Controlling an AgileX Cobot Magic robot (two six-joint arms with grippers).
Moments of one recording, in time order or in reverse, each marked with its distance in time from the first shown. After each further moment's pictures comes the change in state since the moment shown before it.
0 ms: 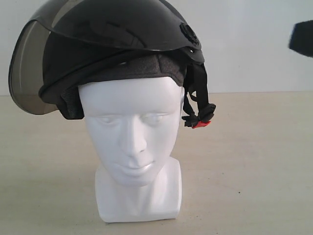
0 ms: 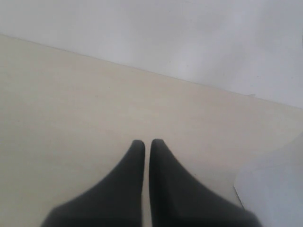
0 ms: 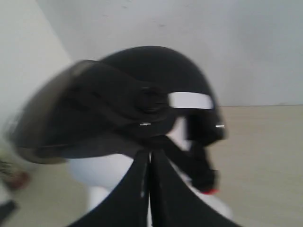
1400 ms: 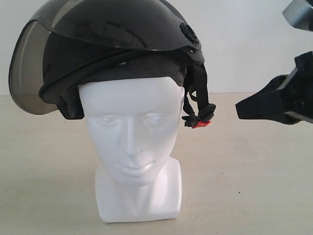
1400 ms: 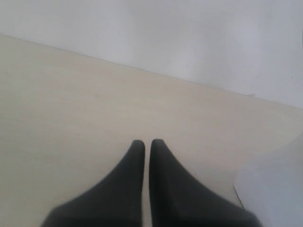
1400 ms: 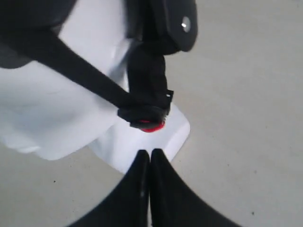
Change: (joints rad) left arm 0.000 0.000 0.000 0.000 0.000 0.000; right arm -0.587 0.462 -0.106 1.223 0.420 -1.596
